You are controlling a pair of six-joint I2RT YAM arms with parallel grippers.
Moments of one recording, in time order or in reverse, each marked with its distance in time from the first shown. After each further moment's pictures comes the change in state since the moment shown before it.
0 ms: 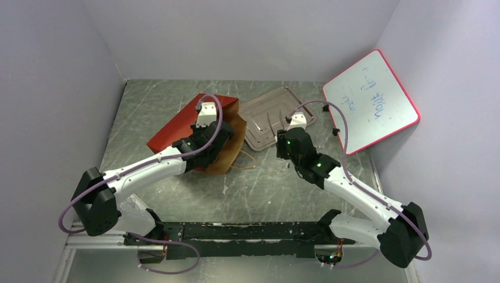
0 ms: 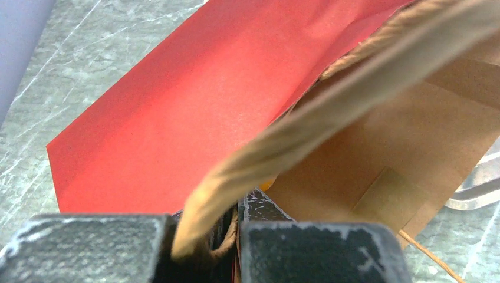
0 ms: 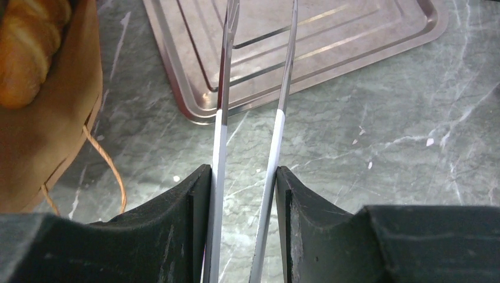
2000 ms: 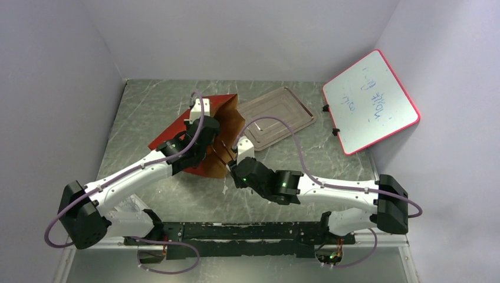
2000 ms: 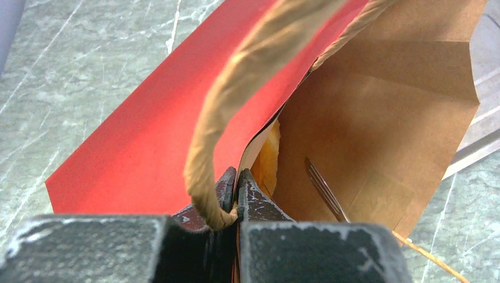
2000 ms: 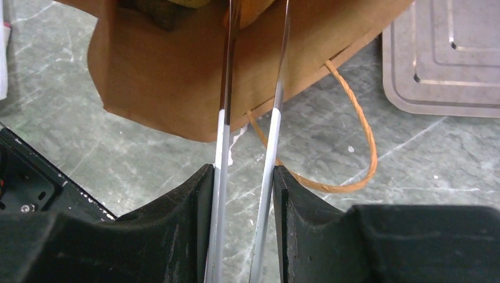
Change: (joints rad) left arm 0.062 -0.120 -0.028 0.066 0.160 0.138; right arm 0.587 0.204 0.153 0.004 0.117 0.103
